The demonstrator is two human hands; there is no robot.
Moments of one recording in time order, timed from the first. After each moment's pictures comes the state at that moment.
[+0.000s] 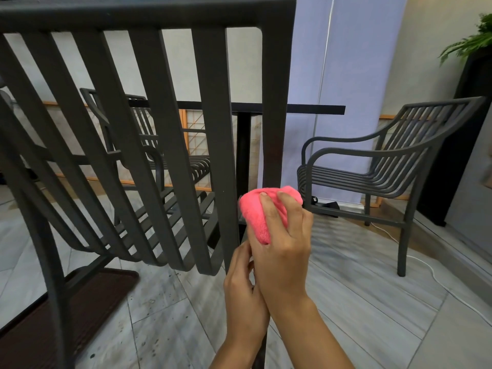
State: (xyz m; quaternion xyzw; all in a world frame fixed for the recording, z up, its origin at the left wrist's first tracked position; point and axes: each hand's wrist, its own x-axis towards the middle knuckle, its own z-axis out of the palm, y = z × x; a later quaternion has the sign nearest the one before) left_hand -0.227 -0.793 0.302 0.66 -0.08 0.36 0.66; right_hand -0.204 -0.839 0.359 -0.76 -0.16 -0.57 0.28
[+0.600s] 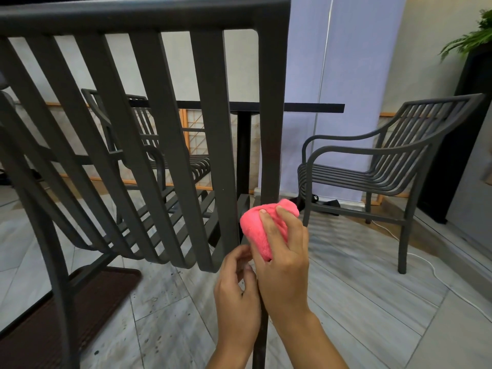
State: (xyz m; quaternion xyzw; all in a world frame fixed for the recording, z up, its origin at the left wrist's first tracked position) left_hand -0.232 -0.784 0.290 0.67 -0.03 0.37 0.65; right_hand -0.209 -0.847 0.332 -0.78 -0.17 -0.53 0.29
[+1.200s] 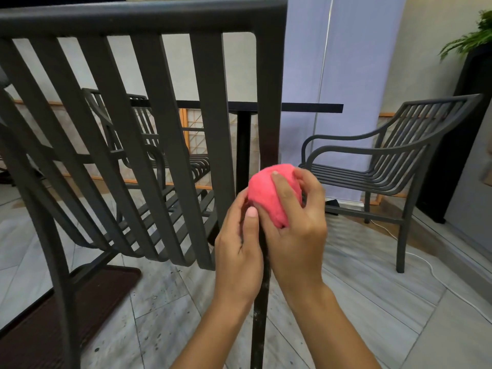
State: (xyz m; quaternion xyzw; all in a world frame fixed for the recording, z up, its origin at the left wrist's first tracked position) left_hand -0.235 -0.780 0.364 0.66 -0.13 0.35 0.66; right_hand -0.221 -0.856 0.387 -0.72 -0.20 -0.56 0.37
